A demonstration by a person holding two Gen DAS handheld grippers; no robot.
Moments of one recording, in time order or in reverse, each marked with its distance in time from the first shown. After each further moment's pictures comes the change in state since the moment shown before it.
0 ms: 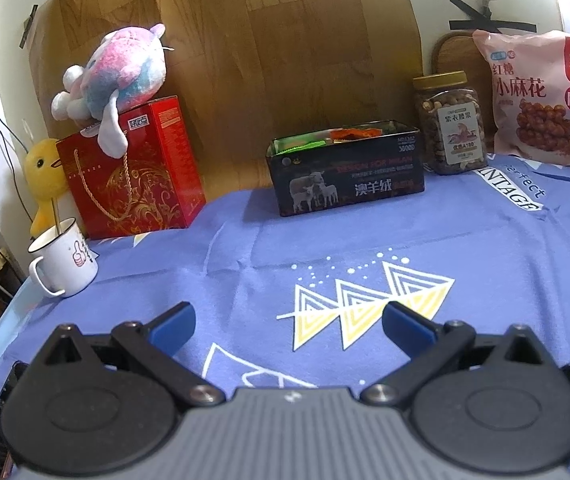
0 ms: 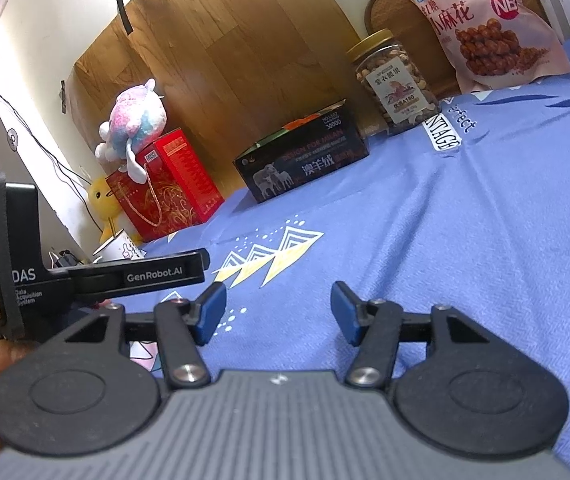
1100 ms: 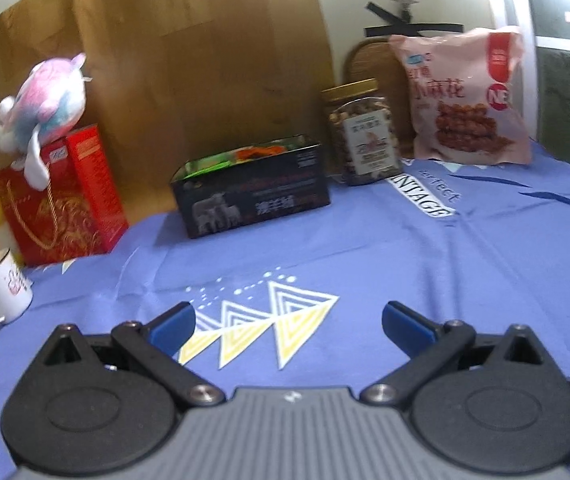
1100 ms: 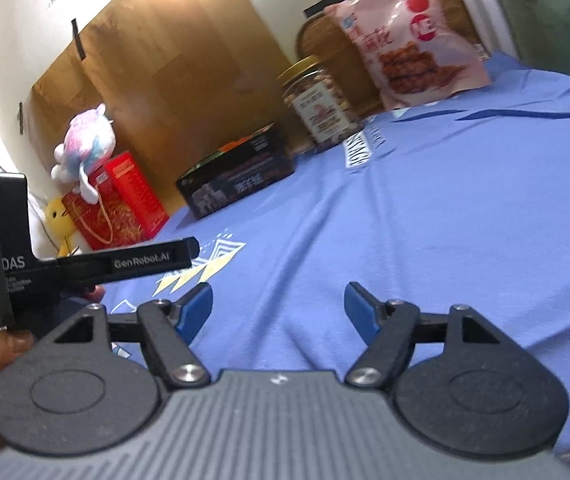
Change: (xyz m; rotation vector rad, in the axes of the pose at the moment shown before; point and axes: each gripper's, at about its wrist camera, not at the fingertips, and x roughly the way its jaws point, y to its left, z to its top) left arm -0.013 -0.068 0.006 0.072 -0.041 -0.163; right arm -0.051 -0.030 -0.005 0.041 -0.056 -0.164
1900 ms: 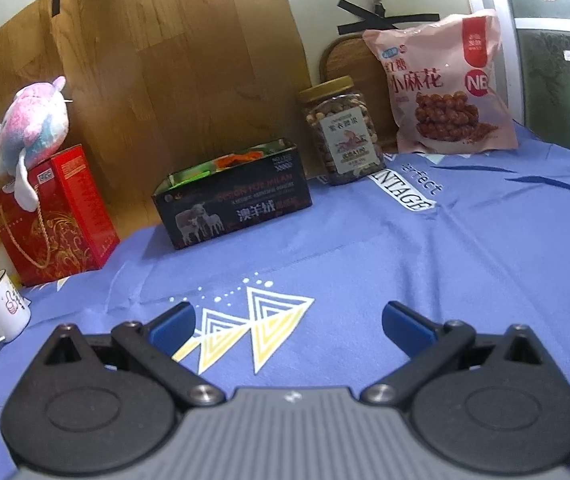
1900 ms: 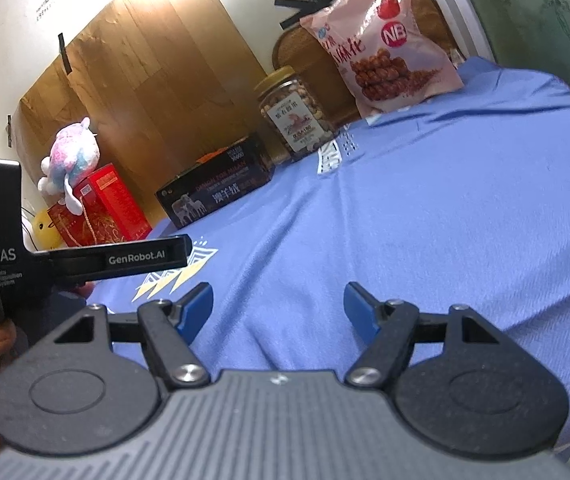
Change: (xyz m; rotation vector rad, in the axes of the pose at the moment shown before) left arm 0.002 -0.023 -0.002 0.066 -0.006 0.008; right arm -0.005 -0.017 -0.009 0.022 -0.036 -0.027
